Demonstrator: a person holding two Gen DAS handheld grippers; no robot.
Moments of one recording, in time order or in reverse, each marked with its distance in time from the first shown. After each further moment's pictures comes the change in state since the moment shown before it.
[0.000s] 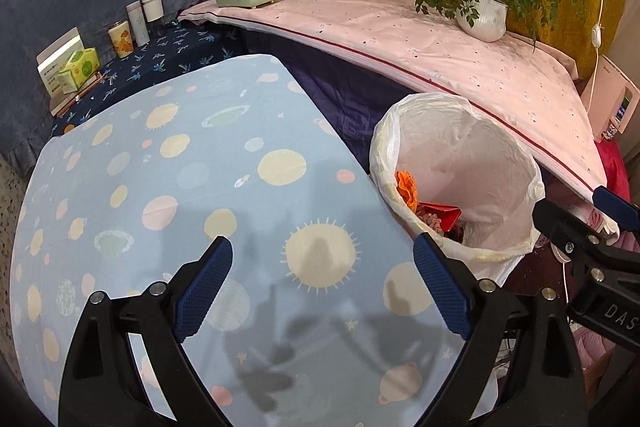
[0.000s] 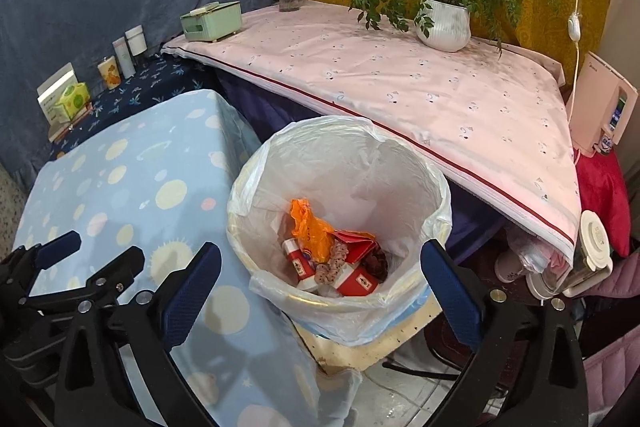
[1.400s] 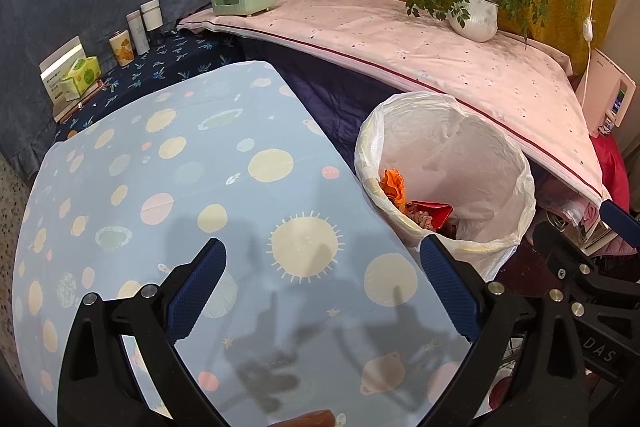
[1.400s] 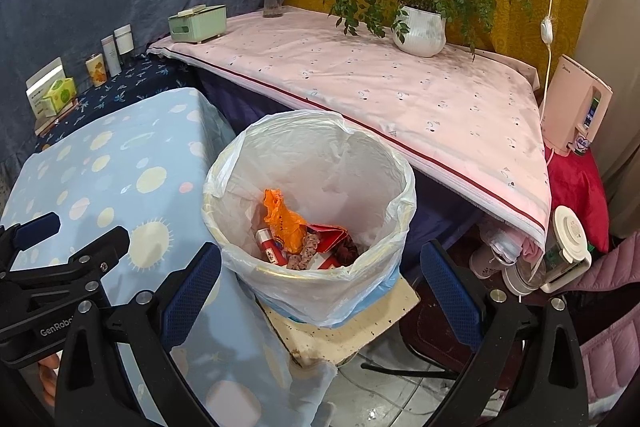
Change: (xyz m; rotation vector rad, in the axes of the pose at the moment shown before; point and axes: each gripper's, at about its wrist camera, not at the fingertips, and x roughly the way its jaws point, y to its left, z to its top) left arm -0.013 -0.020 -0.009 0.018 -0.029 0.010; right arm -0.017 -0.011 -0.026 -0.009 -0.037 -0.071
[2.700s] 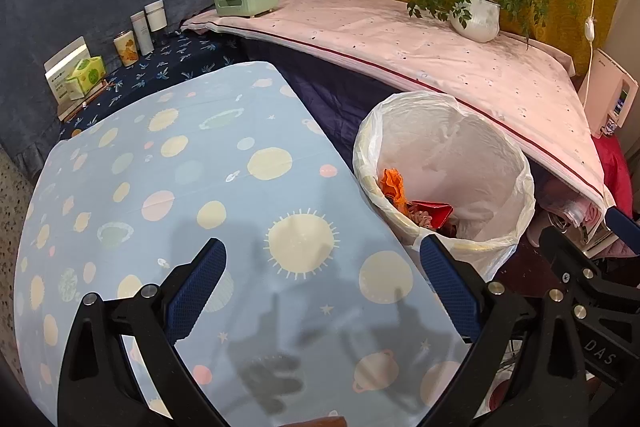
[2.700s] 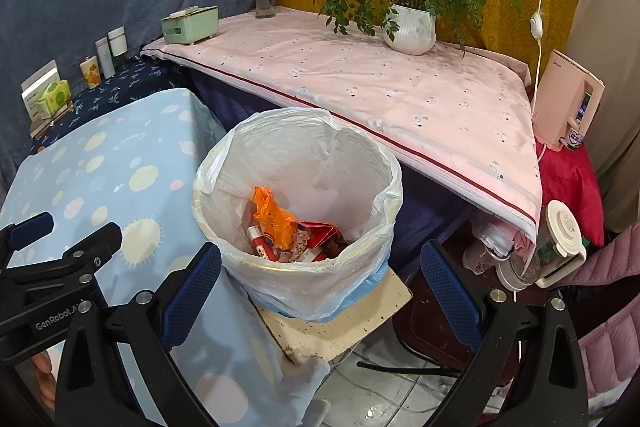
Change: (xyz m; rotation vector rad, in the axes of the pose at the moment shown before) left arm -0.004 -0.006 -0.005 -0.003 -0.006 0.016; right arm -0.003 -0.009 -0.006 0.017 -0.002 -0.017
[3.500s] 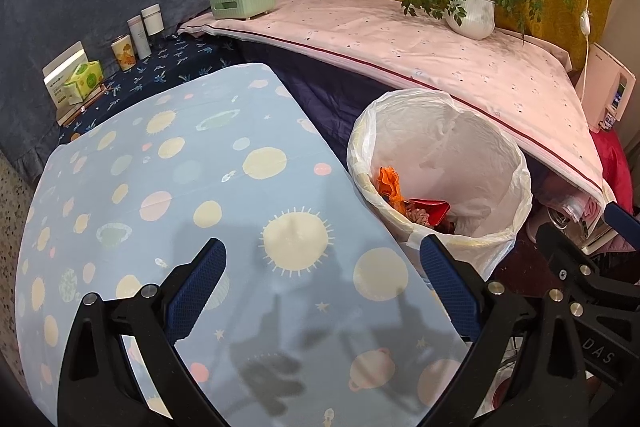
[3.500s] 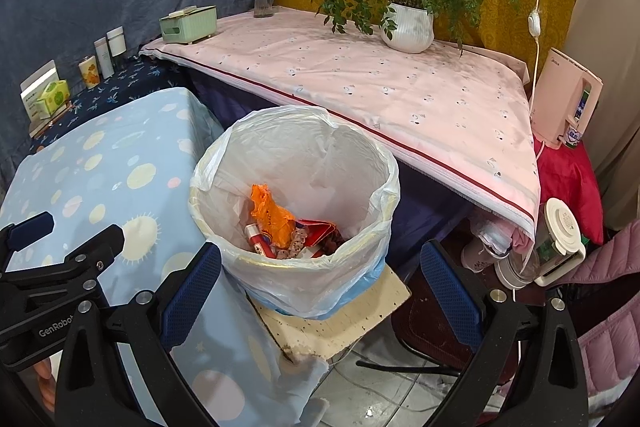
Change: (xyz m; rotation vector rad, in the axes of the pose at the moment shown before) left arm -0.001 -0.009 -0.001 0.014 -0.002 0.006; right arm 0.001 -0.003 -0.004 0.002 -0.001 -0.004
